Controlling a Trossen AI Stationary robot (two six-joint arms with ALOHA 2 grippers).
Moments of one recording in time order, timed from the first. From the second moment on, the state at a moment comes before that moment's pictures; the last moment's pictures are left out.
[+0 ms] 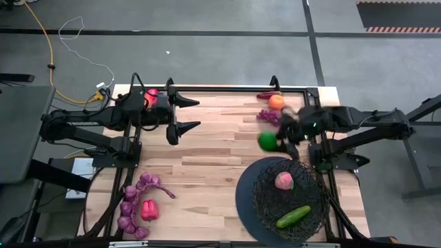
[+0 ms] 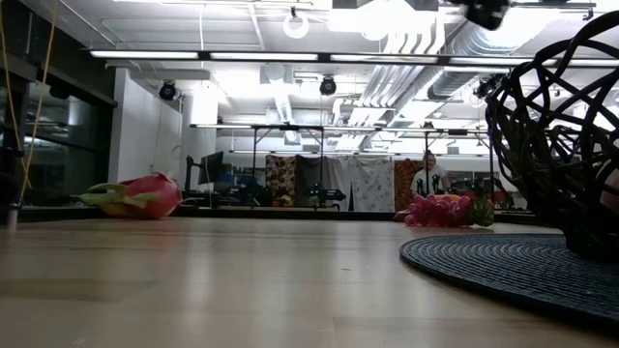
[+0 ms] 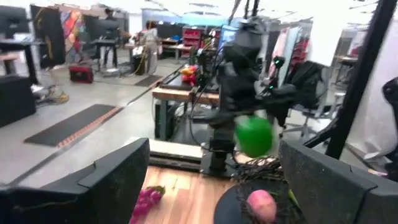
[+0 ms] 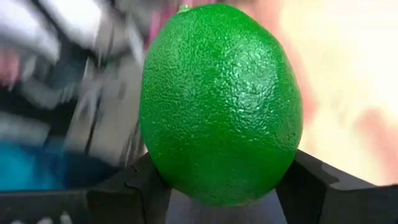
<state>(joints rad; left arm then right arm) 0.17 0.99 0.97 0.04 -0.08 -0.07 0.10 0.94 1.05 -0.72 -0.21 0.50</state>
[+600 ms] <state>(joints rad) 0.17 0.99 0.97 0.02 -0.17 -0.09 0.86 1.04 0.89 -1.05 -0.21 1.34</state>
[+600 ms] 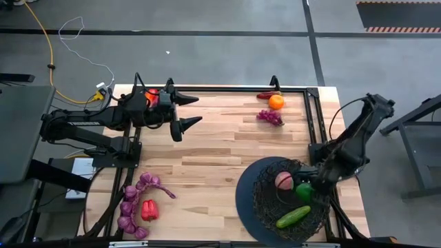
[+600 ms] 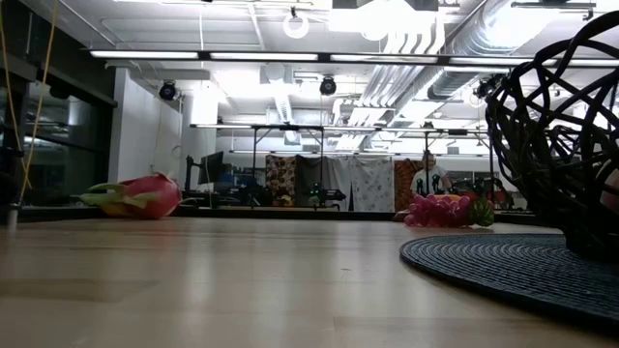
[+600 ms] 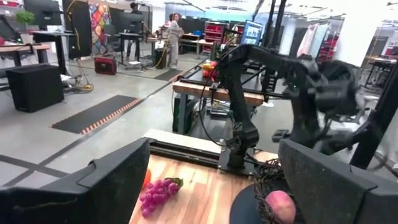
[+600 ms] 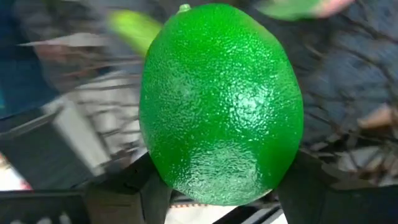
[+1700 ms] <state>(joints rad) 0.17 0.99 0.97 0.02 -0.17 -0.07 0.87 1.22 0.71 -0.91 -0.16 1.46</state>
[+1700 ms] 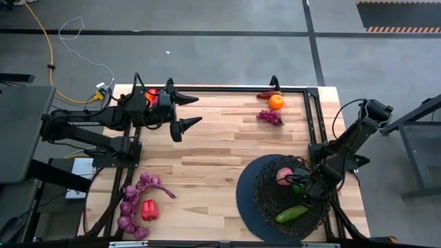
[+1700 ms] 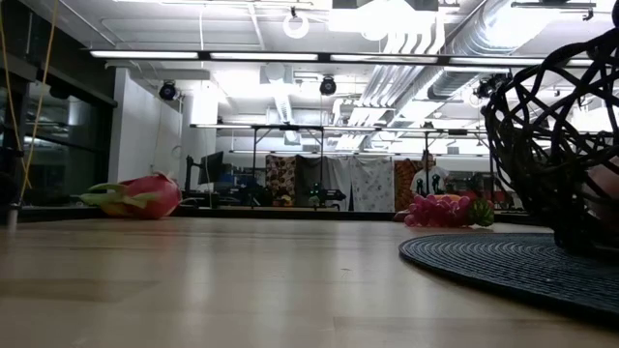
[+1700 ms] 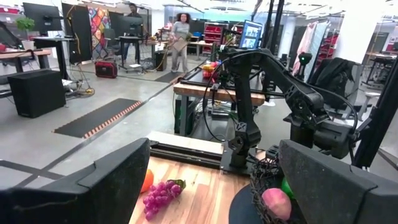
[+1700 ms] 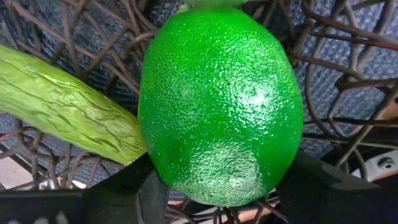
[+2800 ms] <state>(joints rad) 0.17 0.99 0.97 0.02 -0.17 -0.04 0.87 1.07 1.37 -1.42 0.51 1.51</state>
